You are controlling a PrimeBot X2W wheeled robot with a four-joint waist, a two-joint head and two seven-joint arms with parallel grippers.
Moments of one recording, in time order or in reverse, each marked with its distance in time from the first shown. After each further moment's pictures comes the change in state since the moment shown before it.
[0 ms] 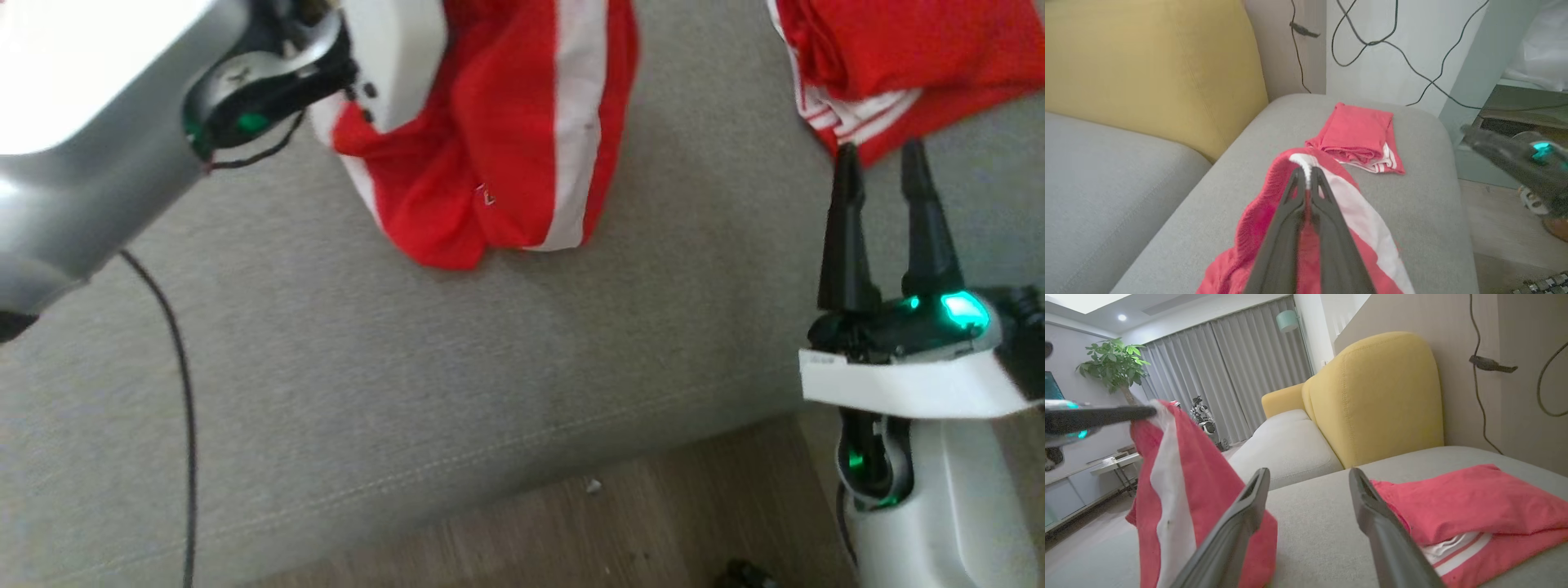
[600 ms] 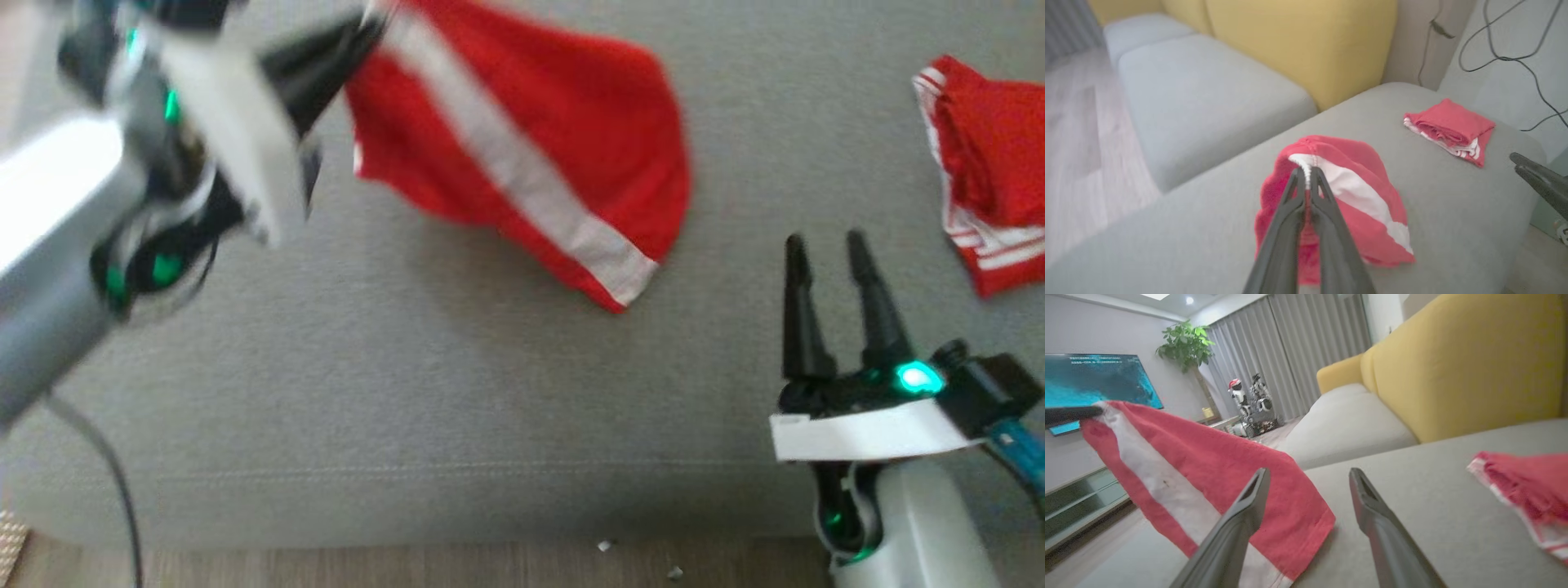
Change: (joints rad) left arm 0.227 0.181 0.017 -0.090 -0.122 0.149 -0.113; right arm 0.097 -0.002 0.005 0.111 -0.050 0.000 0.000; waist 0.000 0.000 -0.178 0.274
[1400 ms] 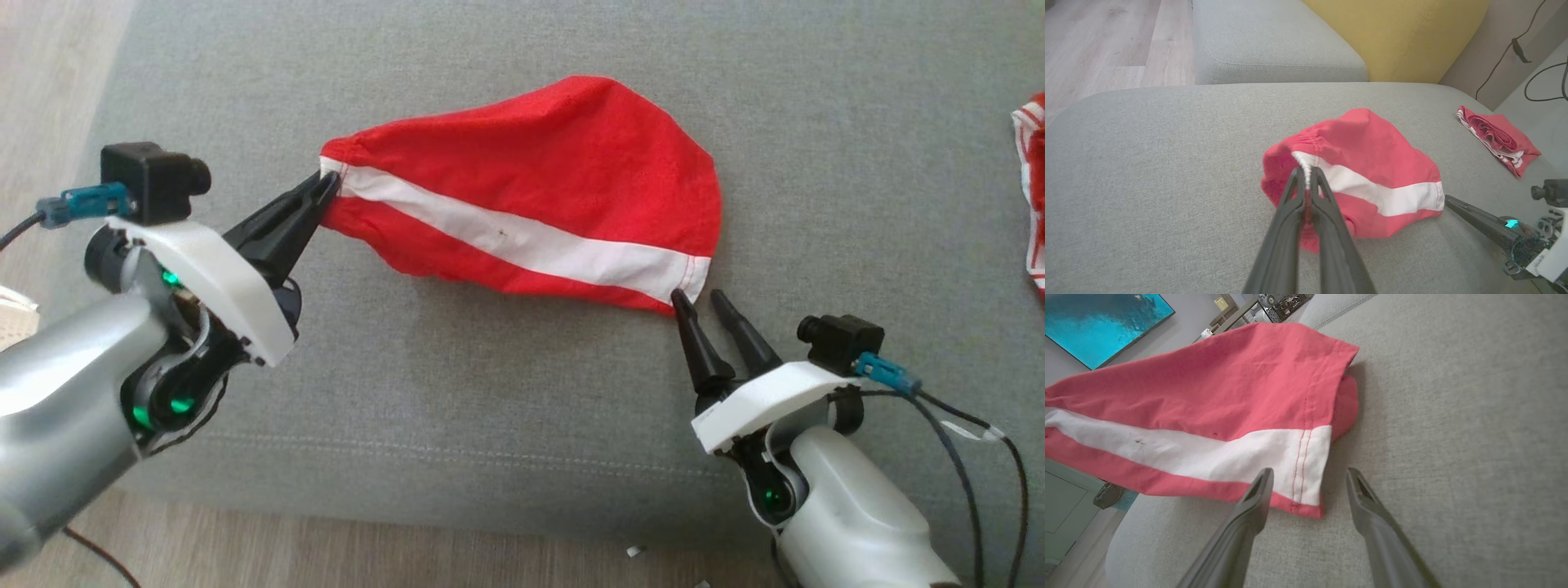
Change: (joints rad) left arm 0.353 0.049 0.009 0.041 -0.117 0.021 -0.270; right arm -0.300 -0.103 0.395 0.683 0.436 0.000 0.016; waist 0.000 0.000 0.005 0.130
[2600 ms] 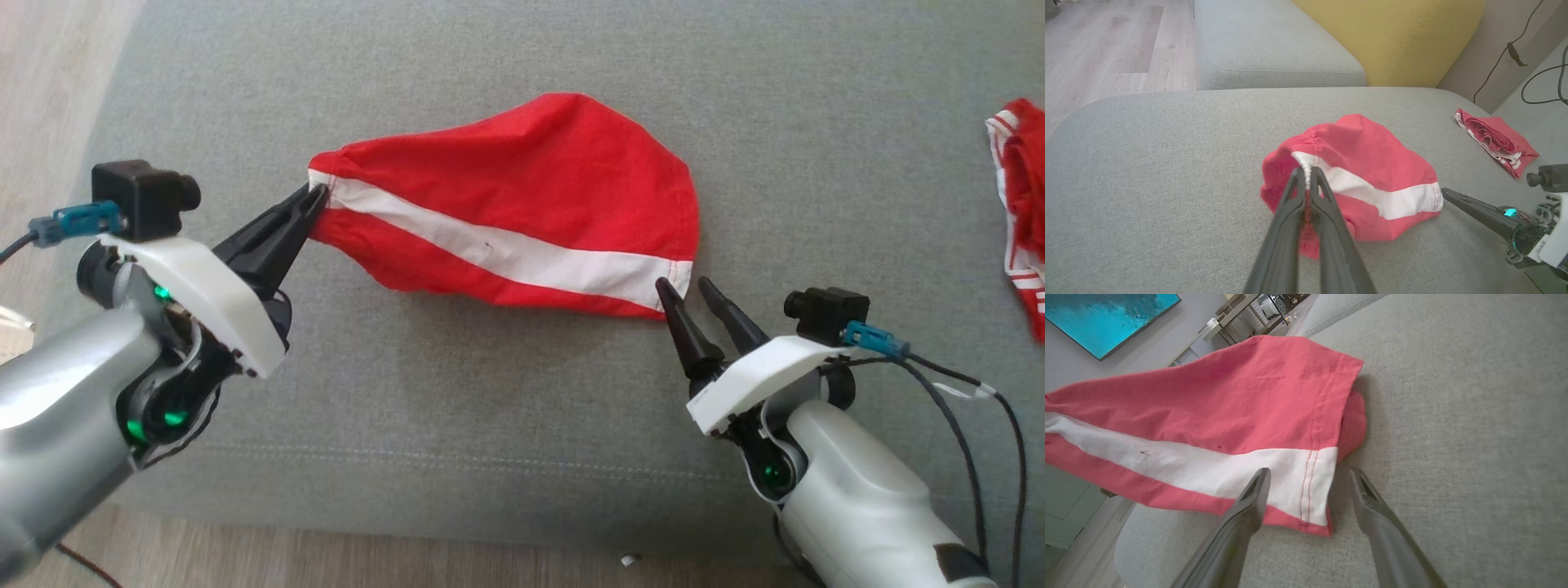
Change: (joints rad) left arm 0.044 0.002 0.027 0.025 0.019 -0.022 -0.016; right arm -0.101 -0.044 0.166 0.080 0.152 0.000 0.026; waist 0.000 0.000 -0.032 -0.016
